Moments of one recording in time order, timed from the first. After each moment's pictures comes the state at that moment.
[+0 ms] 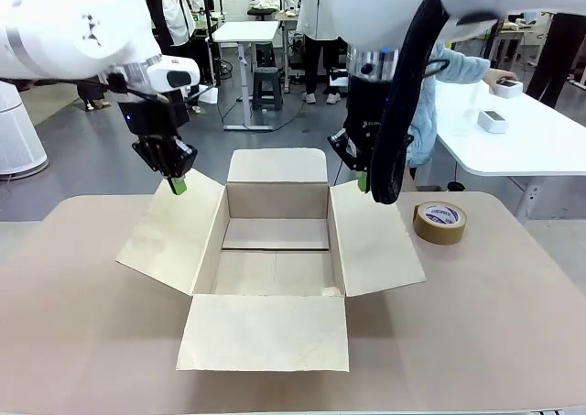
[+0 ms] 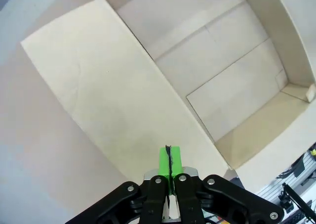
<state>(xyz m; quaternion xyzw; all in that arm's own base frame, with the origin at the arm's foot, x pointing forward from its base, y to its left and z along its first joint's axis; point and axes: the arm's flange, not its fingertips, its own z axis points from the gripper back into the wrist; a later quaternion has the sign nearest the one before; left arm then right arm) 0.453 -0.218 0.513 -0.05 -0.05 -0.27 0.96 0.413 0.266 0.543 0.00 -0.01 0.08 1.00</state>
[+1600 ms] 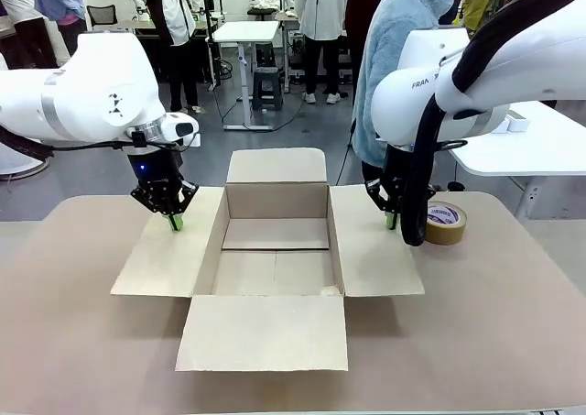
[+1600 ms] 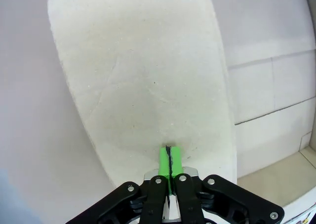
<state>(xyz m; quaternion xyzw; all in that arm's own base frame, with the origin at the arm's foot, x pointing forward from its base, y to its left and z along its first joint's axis) 0.494 -0.191 0.413 -0.05 -0.02 -0.08 1.00 0.486 0.186 0.412 0.02 -0.02 -0.01 1.00</state>
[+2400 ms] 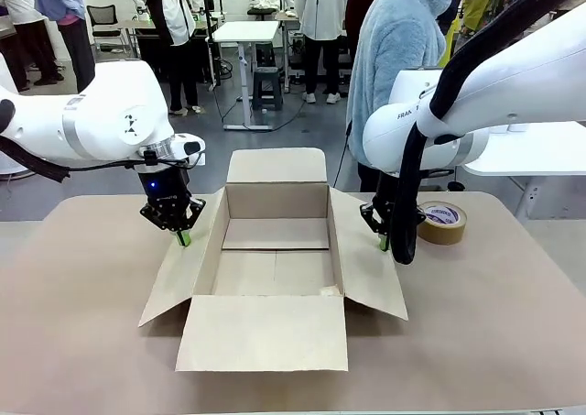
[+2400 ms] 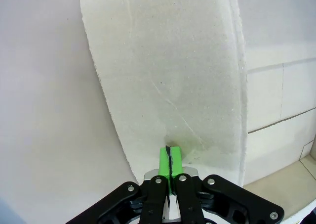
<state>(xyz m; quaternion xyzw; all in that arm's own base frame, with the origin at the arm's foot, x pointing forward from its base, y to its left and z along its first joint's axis) 0.504 -0.195 0.375 -0.06 0.01 -0.06 1.00 0.497 0.191 0.360 0.02 0.01 -0.03 1.00</state>
